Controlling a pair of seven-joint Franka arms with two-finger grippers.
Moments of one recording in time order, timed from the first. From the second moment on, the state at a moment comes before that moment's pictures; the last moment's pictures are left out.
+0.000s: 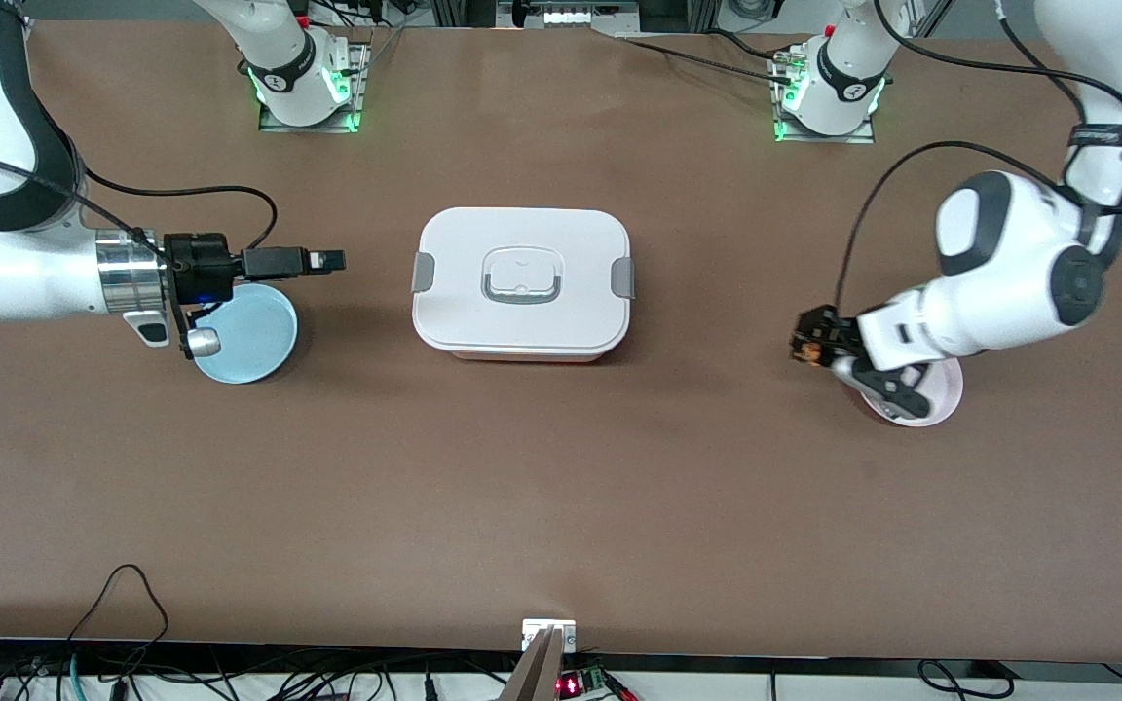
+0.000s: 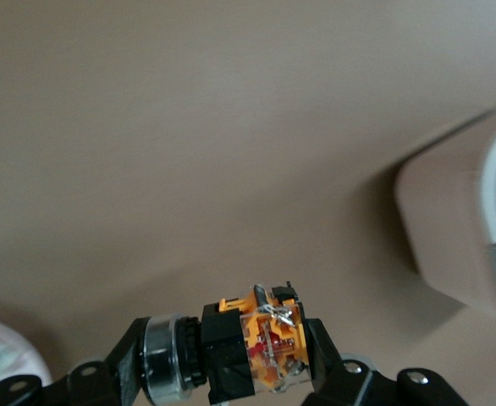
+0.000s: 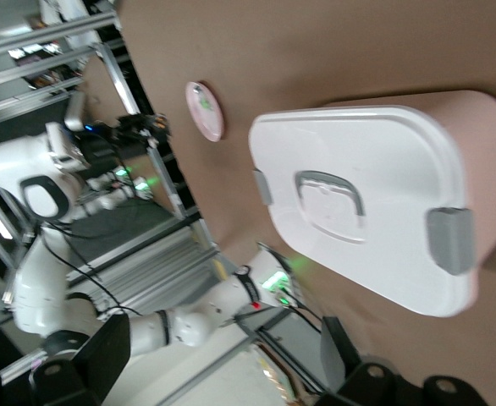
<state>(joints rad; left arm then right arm) 0.43 0.38 -0.69 -1.83 -0.15 2.08 0.31 0.06 0.25 0.01 -1.79 1.11 1.59 -0.03</state>
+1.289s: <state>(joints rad) 0.18 0.54 -0.91 -1.71 -1.03 2.41 1.08 0.07 0.27 0.13 -1.88 1.46 1.72 0.18</state>
